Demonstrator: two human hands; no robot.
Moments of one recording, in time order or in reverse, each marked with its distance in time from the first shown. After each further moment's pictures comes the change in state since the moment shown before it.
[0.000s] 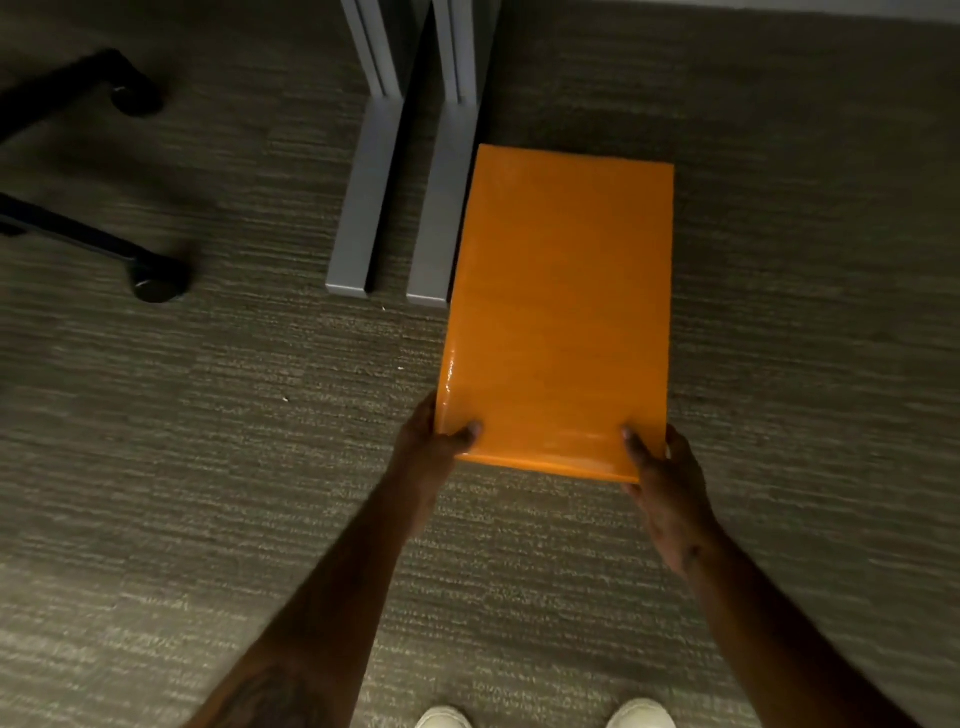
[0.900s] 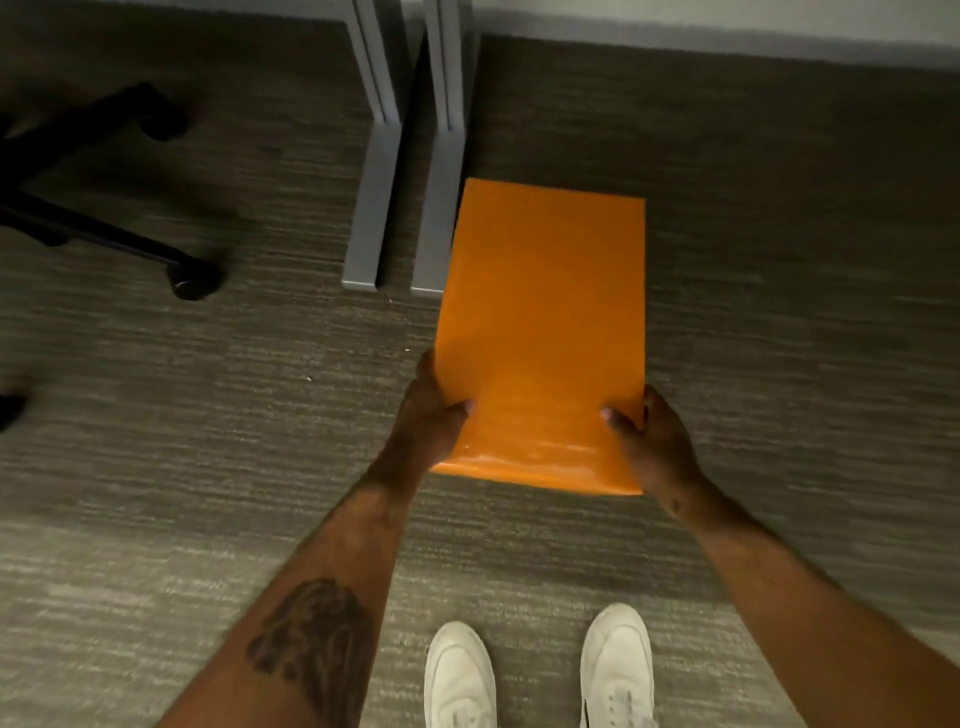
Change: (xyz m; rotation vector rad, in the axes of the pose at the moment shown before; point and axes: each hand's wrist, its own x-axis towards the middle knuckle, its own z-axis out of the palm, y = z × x) left_hand -0.082 0.049 -0.011 0.595 0.026 0.231; right_hand -0.094 -0.054 -0.030 -0.569 -0.018 -0.265
